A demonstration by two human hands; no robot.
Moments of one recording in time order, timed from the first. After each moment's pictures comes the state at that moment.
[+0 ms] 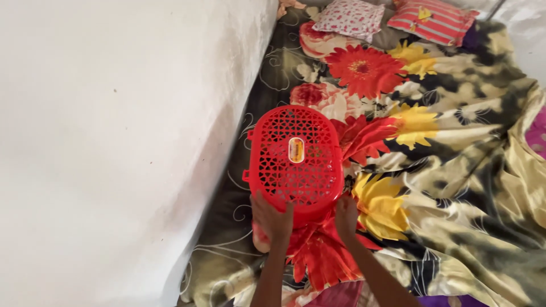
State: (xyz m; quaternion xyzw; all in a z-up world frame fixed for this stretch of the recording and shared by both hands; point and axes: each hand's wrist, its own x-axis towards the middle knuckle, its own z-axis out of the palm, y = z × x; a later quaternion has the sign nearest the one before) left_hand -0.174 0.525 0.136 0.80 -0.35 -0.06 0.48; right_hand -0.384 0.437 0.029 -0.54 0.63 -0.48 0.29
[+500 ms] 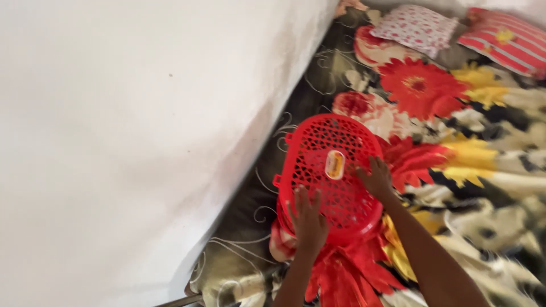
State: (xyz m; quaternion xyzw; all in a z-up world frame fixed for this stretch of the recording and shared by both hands) left_hand -0.181 0.505 0.166 0.79 -0.51 -0.02 0.34; right_hand -0.368 0.199 0.039 -0.82 0.51 -0.24 0.04
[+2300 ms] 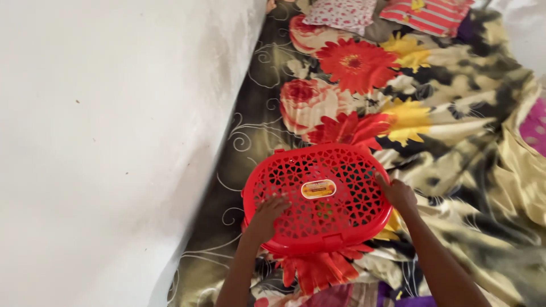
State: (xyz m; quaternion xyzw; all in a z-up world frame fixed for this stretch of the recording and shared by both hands) left_hand -0.130 0.515 0.149 0.57 -0.78 -0.19 0.16; right_hand -0.555 0.333 0.140 -0.57 0.78 -0.05 0.24
